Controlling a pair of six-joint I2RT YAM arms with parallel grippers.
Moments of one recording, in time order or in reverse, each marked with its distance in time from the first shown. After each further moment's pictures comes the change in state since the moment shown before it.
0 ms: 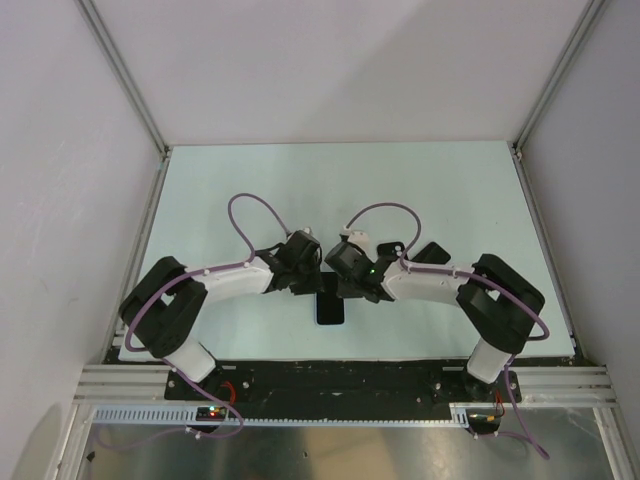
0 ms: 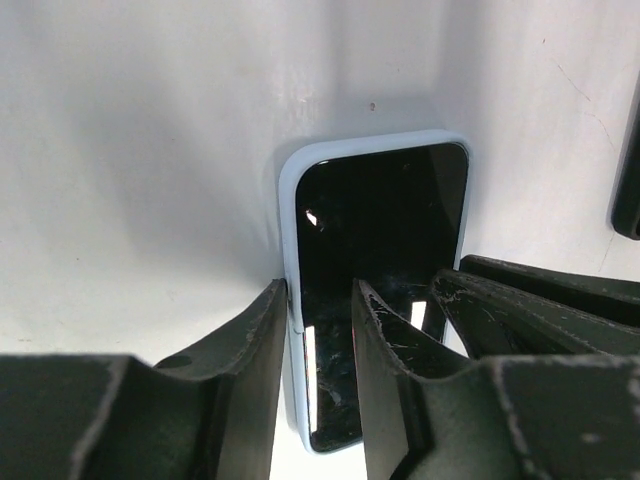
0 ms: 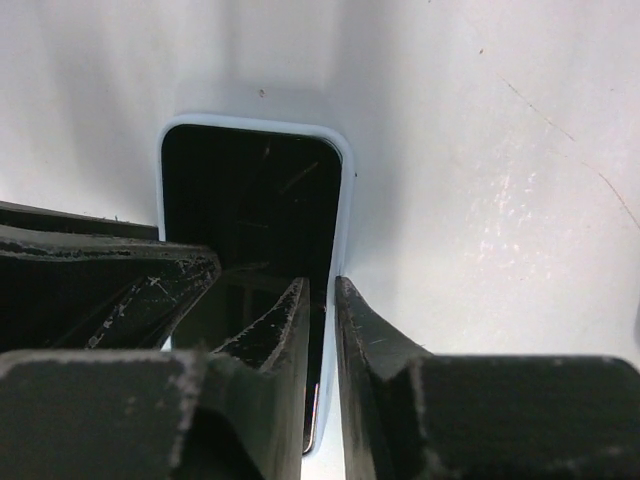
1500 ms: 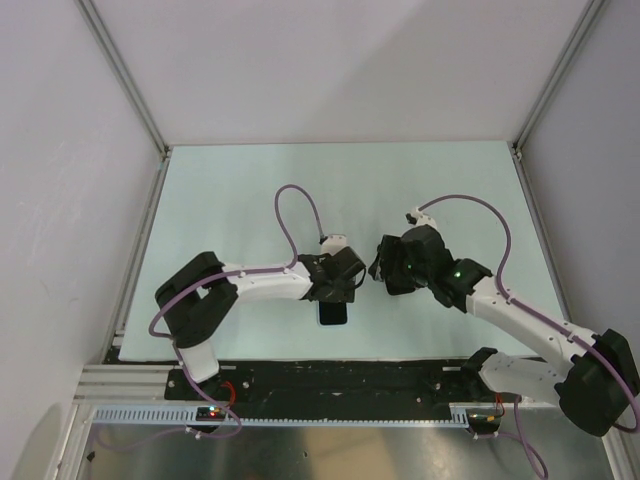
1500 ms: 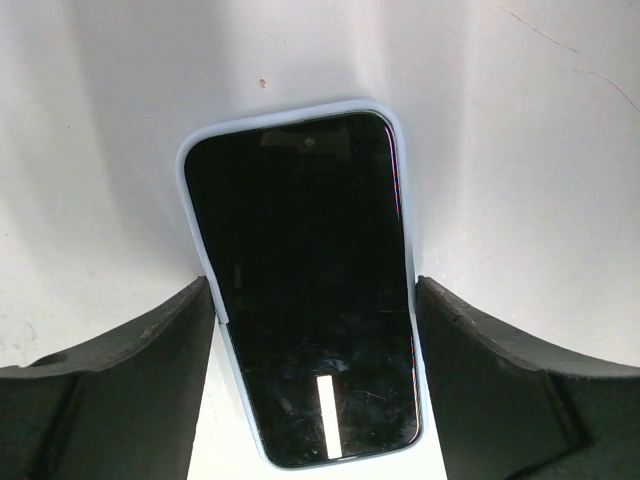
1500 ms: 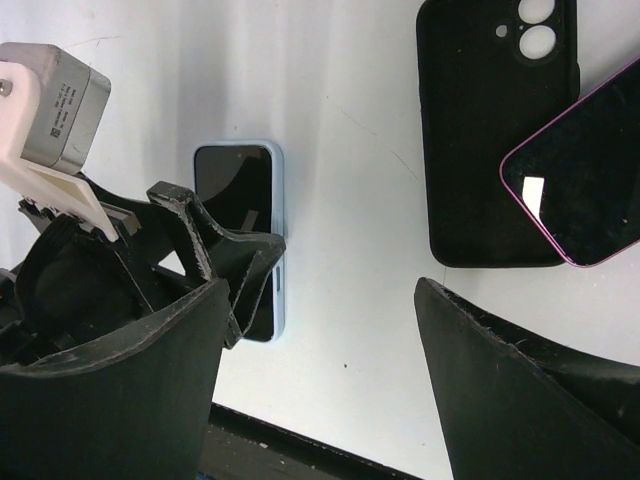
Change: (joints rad) left arm -0.256 0.169 0.236 -0.206 -0.341 -0.018; right arm -0.280 -0.639 -0.216 -0.124 -0.169 -0.083
